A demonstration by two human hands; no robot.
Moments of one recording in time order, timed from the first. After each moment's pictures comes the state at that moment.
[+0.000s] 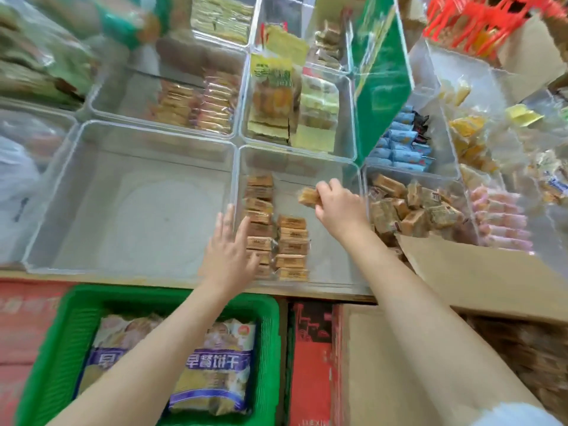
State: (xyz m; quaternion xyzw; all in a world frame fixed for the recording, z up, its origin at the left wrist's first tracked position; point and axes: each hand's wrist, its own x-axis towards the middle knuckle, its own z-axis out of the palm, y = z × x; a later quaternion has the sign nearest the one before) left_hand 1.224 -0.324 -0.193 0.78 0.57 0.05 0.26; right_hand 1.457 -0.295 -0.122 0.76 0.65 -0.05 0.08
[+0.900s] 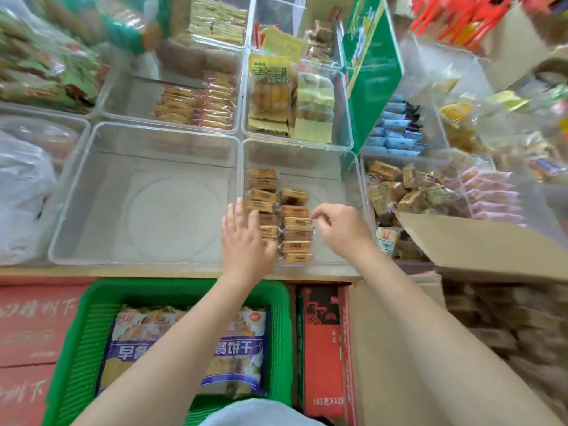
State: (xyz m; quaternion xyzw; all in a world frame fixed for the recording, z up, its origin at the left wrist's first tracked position) left_hand 1.229 -0.340 -0.173 0.79 0.57 0.03 0.24; right_hand 1.422 -0.370 -0.111 0.78 0.58 -0.19 -0.11
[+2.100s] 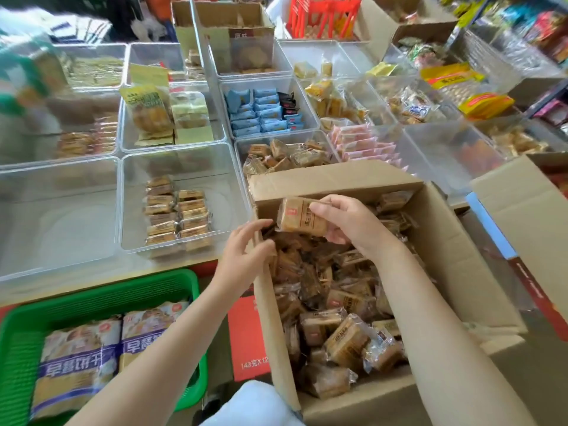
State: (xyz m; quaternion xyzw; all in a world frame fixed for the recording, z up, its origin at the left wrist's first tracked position) left_hand 1.386 -0.548 -0.066 0.67 0.42 0.20 0.58; right_hand 1.601 -0.627 -0.004 0.70 0.35 -0.46 -0.42
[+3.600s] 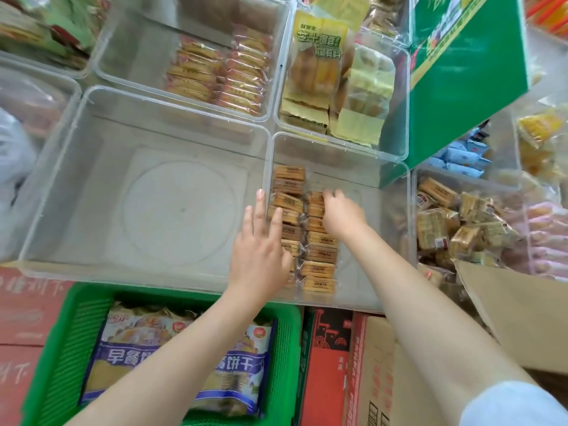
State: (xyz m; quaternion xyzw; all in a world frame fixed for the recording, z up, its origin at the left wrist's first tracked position) left_hand 1.234 -0.299 -0.201 0.78 0.57 0.01 0.26; right_hand 1.434 -0.236 -0.221 0.77 0.58 -0.19 0.17
